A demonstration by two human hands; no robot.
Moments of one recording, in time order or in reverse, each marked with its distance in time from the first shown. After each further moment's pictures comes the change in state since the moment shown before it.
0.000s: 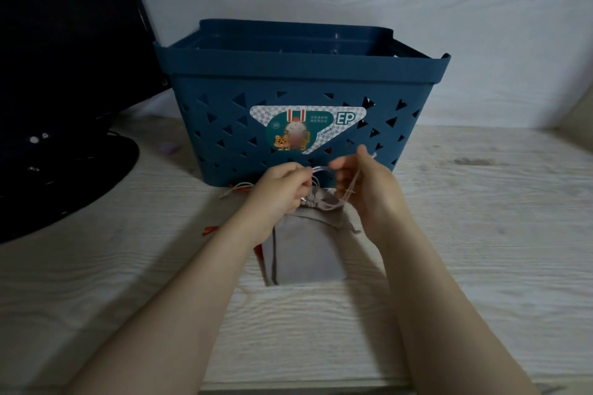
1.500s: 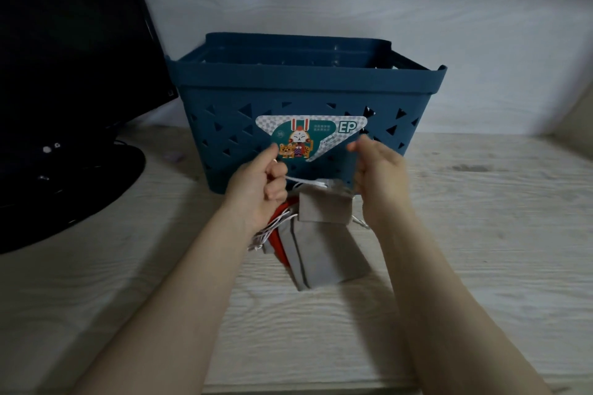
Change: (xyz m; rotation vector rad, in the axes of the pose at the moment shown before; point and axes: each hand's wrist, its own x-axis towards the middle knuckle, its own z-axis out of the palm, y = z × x) left_hand 0.000 0.017 -0.020 -0.728 0.147 -0.134; right_hand 0.010 -0.013 0.006 0.002 0.183 -0.181
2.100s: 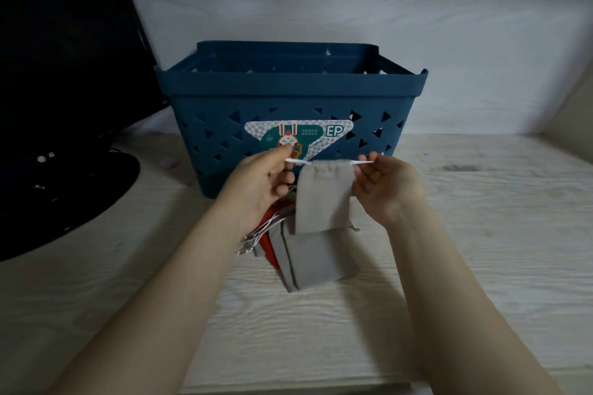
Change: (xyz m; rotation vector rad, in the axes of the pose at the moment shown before) left_hand -0.008 0.004 0.016 0.338 -0.070 0.151; right_hand 0.007 -0.011 -0.028 0.555 0.021 0.438
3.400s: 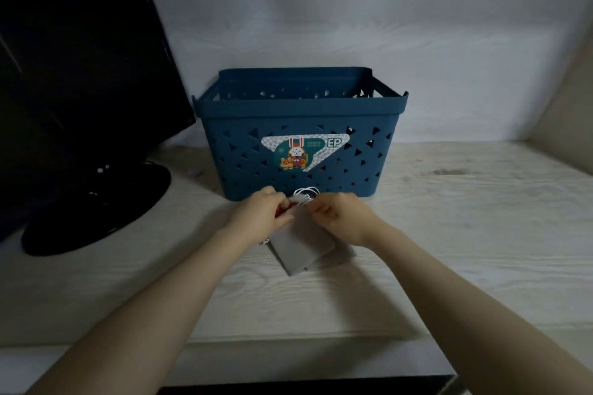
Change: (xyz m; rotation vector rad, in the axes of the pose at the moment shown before) left_hand -0.021 -0.016 -0.043 1.551 -0.146 0.365; right_hand -0.046 0.029 0.001 -1.777 -0.543 -0.630
